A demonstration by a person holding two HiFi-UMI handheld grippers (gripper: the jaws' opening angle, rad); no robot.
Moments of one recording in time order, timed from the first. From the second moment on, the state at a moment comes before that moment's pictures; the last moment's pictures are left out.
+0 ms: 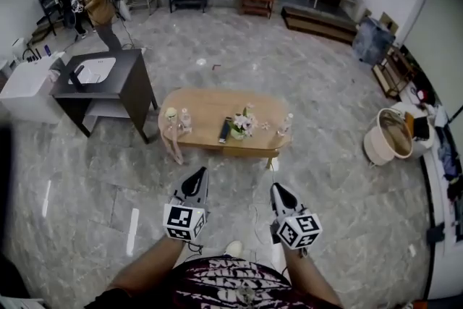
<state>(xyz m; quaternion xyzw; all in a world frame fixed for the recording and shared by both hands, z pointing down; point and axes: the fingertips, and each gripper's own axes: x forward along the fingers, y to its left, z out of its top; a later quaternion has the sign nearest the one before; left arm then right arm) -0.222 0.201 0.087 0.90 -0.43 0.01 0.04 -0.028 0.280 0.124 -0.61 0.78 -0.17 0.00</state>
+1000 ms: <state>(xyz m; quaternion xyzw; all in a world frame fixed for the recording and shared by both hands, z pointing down) -0.164 0.147 0.074 0.88 -0.47 0.00 0.03 0.060 0.229 0.116 -0.61 0.78 -0.15 0.02</state>
